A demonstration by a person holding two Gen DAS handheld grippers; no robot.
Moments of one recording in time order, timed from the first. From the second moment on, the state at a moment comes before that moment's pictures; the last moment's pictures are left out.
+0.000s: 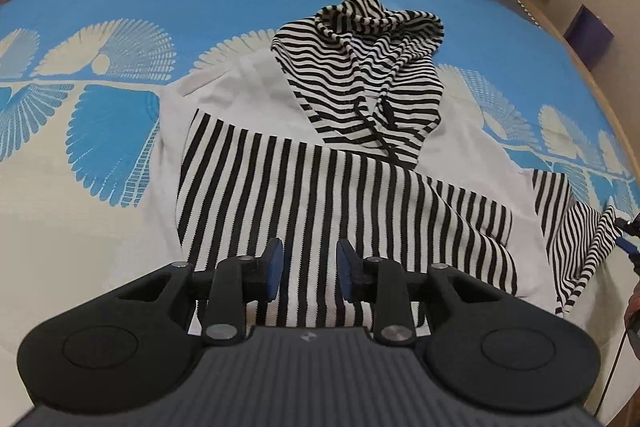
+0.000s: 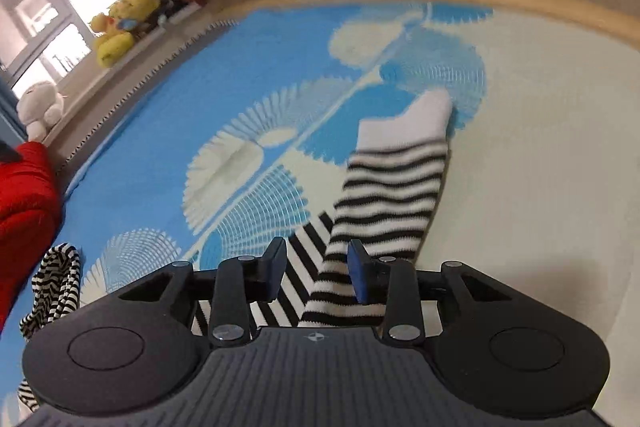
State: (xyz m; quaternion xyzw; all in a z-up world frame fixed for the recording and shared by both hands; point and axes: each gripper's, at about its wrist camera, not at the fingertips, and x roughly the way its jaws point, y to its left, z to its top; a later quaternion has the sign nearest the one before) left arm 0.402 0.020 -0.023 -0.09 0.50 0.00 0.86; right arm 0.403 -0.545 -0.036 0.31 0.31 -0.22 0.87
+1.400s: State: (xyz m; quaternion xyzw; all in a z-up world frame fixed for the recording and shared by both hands) left arm 0.398 0.118 -0.002 -0.21 0.48 0.06 0.85; right arm 0.375 -0.192 0.004 -0.01 0.38 0.35 0.86
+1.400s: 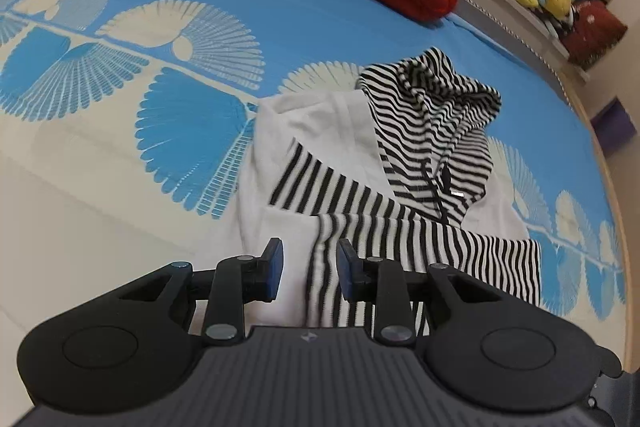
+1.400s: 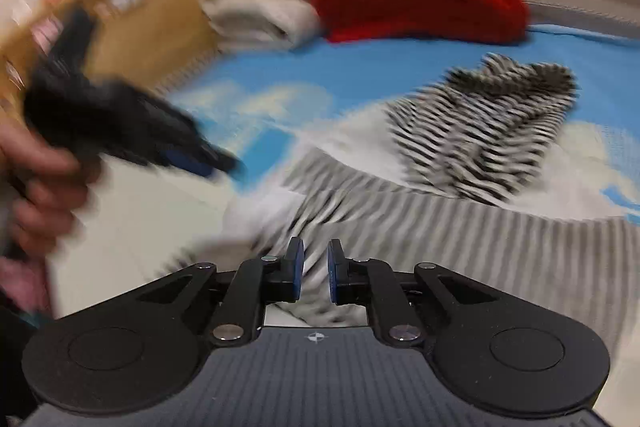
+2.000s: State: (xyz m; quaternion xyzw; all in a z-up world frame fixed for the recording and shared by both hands) left arm 0.405 0.138 -0.059 -0.24 0.54 0.08 0.80; right arm 0.396 -0.291 0.002 0.18 0.47 0.01 0.87
